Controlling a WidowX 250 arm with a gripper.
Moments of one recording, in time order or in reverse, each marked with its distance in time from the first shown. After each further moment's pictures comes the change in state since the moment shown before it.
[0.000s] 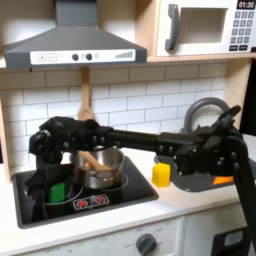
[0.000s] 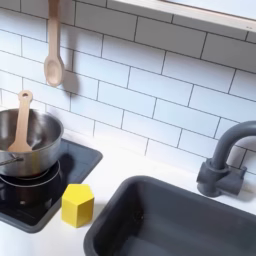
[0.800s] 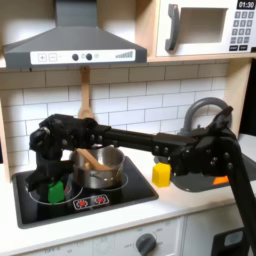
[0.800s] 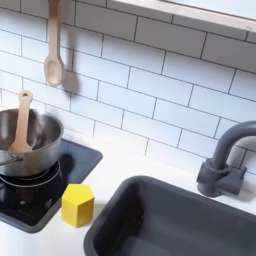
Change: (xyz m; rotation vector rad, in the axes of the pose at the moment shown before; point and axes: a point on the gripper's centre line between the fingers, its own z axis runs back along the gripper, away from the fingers) arm 0.009 -0.009 -0.002 -0.015 0.004 0.018
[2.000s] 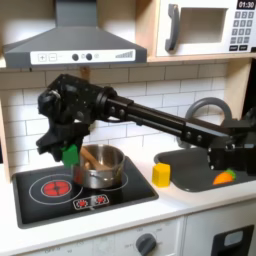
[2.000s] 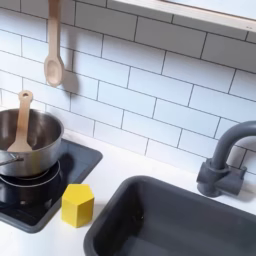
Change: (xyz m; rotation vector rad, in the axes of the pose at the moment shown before) arm -0.003 -0.027 0.095 -0.157 -0.150 -0.089
